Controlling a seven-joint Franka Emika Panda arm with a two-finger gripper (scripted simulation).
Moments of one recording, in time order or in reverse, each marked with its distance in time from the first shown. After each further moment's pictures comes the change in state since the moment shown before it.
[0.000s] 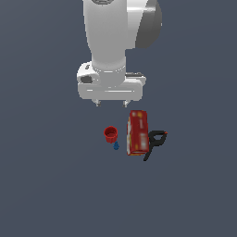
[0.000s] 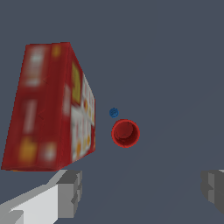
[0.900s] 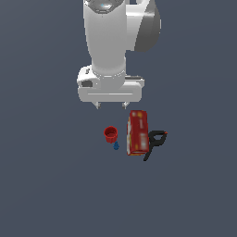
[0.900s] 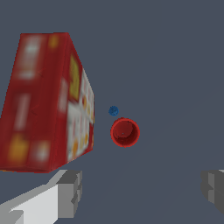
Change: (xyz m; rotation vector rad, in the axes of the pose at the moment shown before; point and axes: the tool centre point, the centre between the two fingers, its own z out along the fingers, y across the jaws) arm 0.000 0.002 0.010 -0.003 -0.017 -0.035
